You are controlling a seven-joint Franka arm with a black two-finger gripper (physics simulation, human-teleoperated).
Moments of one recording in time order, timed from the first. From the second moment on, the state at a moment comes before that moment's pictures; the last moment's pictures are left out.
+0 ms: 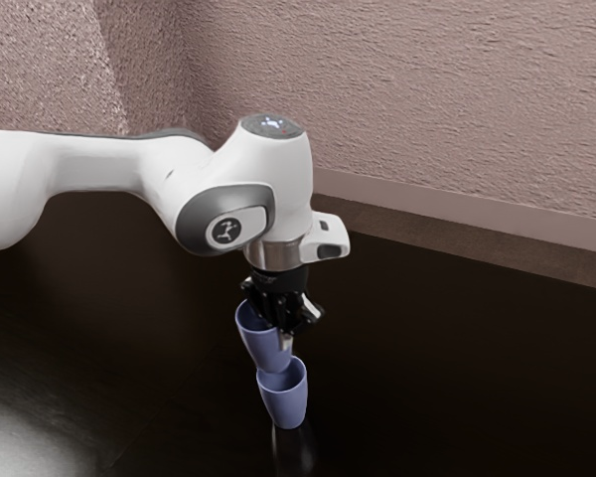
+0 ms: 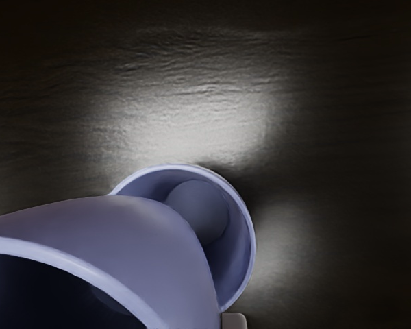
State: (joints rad) arm -0.47 0.00 0.00 -2.06 0.07 1.99 -0.39
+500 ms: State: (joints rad) arm -0.45 0.03 -0.01 -2.04 0.07 2.00 -0.39
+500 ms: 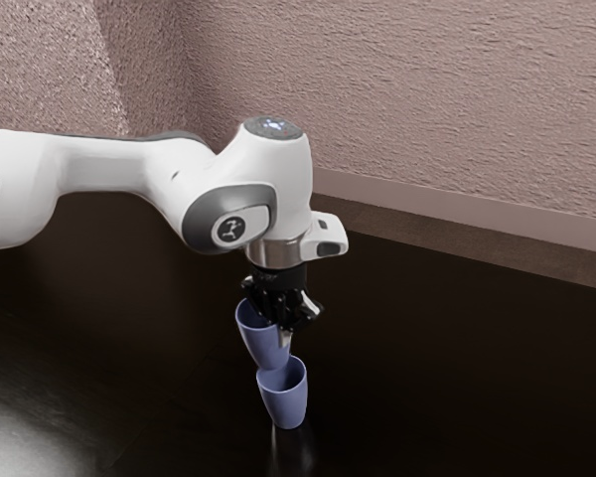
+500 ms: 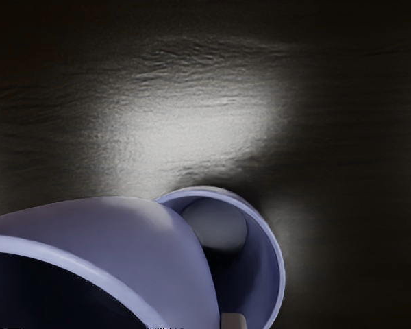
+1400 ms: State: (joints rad) arm -0.48 0.06 -0.01 -2.03 0.07 2.02 -0.39
